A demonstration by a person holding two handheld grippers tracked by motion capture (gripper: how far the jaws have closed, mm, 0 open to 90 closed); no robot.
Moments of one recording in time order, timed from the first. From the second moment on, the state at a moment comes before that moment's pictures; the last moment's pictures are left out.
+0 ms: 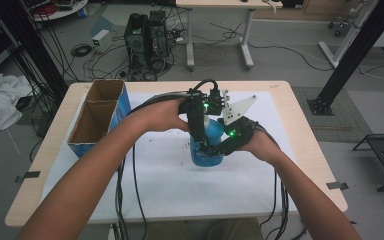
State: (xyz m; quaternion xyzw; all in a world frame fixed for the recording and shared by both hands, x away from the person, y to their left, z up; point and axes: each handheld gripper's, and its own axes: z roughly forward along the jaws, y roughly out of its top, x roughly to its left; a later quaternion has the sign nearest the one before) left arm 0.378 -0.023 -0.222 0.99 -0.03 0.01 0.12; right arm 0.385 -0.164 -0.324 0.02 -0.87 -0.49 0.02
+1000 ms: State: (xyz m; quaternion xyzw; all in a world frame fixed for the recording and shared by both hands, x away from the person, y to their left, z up) left arm 0.372 -0.022 -0.221 1.00 -0.03 0.01 0.09; right arm 0.381 -0.170 -0.316 0.00 -0.86 -0.50 0.00
